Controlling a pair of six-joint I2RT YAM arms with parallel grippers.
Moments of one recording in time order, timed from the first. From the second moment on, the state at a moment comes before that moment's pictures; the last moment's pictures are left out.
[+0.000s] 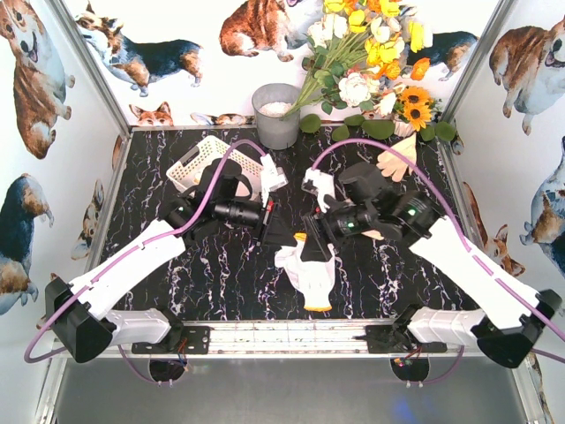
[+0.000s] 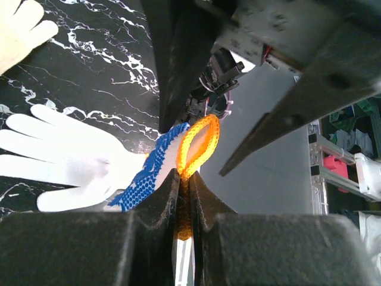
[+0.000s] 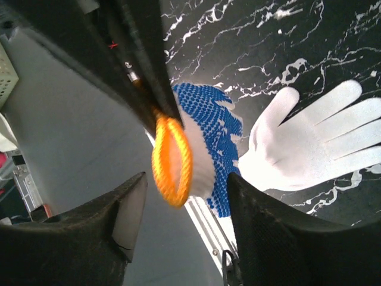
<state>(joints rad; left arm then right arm) -0.70 1.23 1.14 -0.36 0.86 -0.28 0.75 1.15 1.34 -0.95 -0.51 0.15</state>
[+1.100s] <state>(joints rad) -0.73 1.23 1.12 -0.36 0.76 -0.28 0.76 1.17 1.35 -0.97 -0.37 0.14</state>
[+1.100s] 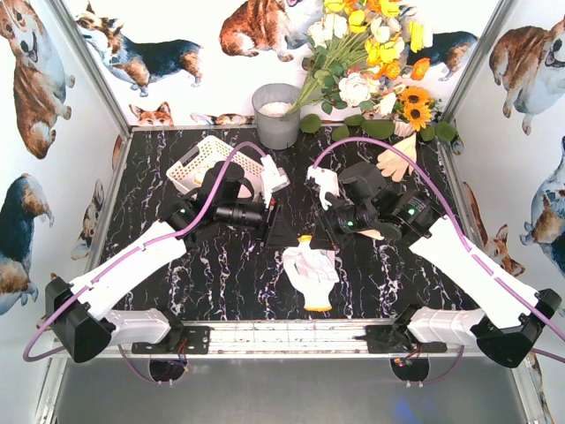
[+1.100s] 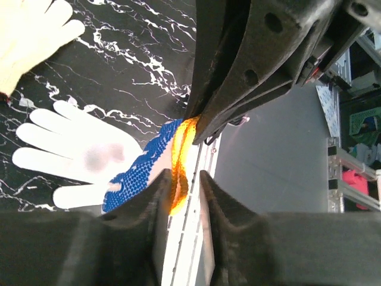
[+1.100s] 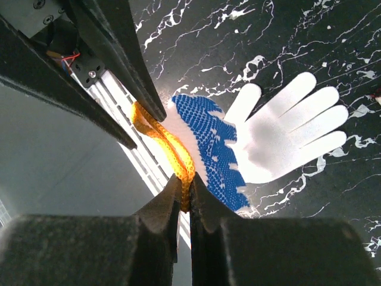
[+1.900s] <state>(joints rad) -0.72 1.35 1.20 -0.33 0.61 -0.26 0.65 1.17 1.31 -0.91 -0.23 0.14</state>
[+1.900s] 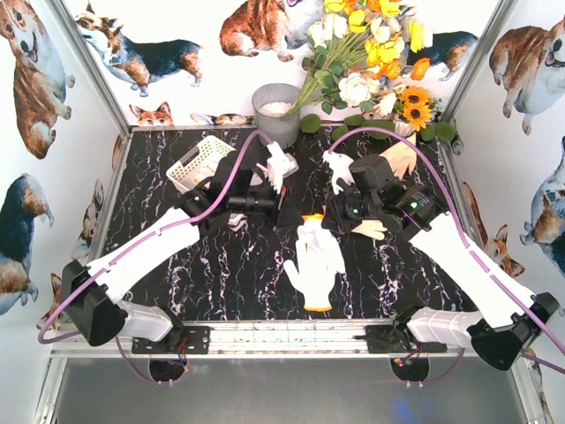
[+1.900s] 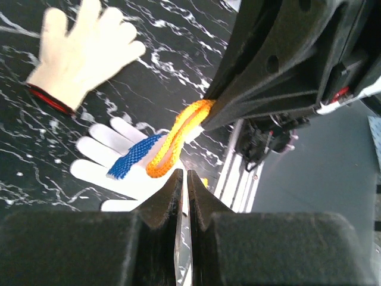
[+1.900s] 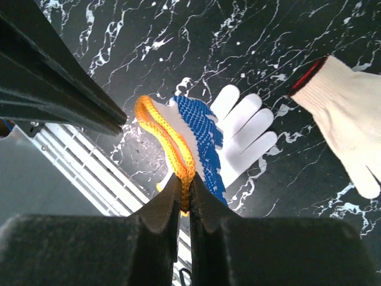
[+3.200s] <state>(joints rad) -0.57 1.47 1.21 -0.16 0.60 -0.36 0.48 1.33 1.25 -0.62 -0.35 0.01</state>
